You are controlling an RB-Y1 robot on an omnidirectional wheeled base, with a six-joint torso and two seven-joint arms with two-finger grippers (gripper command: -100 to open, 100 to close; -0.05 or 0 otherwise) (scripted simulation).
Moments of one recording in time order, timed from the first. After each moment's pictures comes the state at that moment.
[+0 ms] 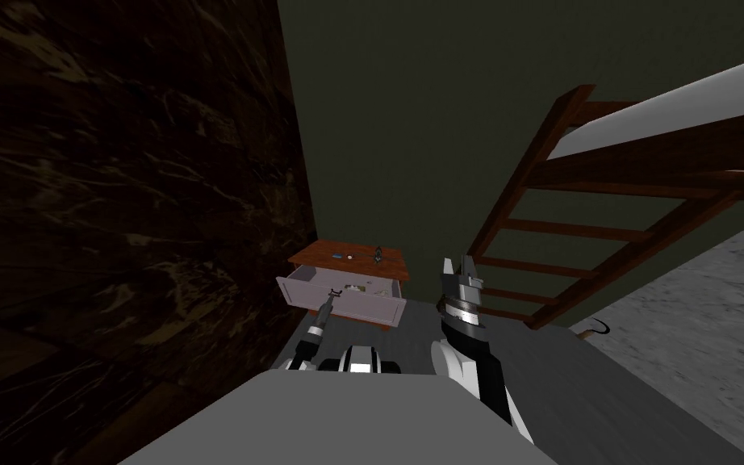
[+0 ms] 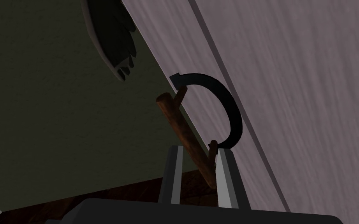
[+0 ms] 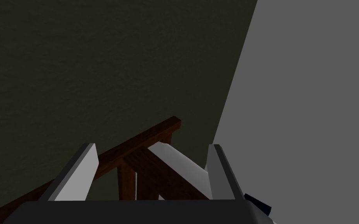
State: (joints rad) left arm -0.07 0.06 -0.03 -0.62 -0.07 -1.09 -0.42; right arm 0.48 0.04 -0.02 -2.30 -0.12 -0.55 0.13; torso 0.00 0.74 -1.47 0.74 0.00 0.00
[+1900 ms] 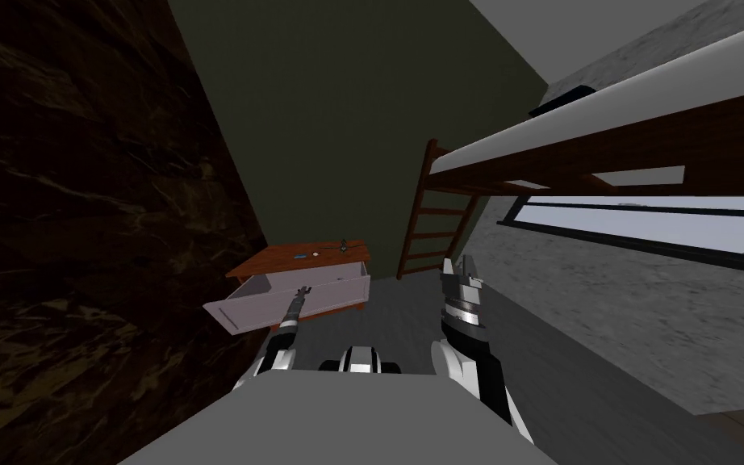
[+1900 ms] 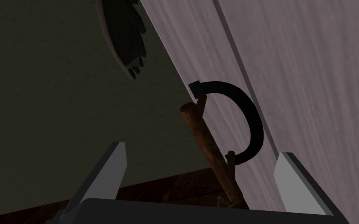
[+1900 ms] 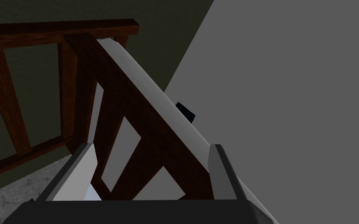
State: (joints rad) left arm -0.10 0.15 0.27 -0.63 0.03 -0.97 -0.40; right arm 0.48 0.04 -0.02 -2.30 -0.12 -0.55 0.13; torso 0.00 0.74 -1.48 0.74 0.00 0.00
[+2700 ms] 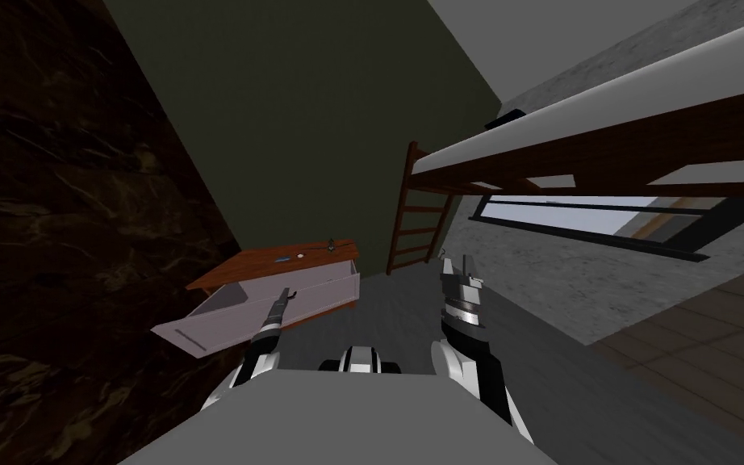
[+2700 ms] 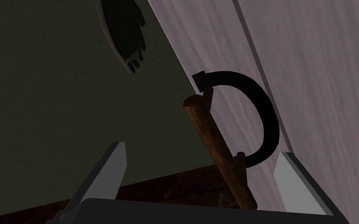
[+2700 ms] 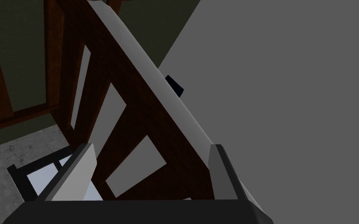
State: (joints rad) left arm -0.03 0.19 0.39 -0.74 0.04 -0.89 -0.37; right arm 0.48 0.04 -0.02 -2.30 -0.12 -0.55 0.13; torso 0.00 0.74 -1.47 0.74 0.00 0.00
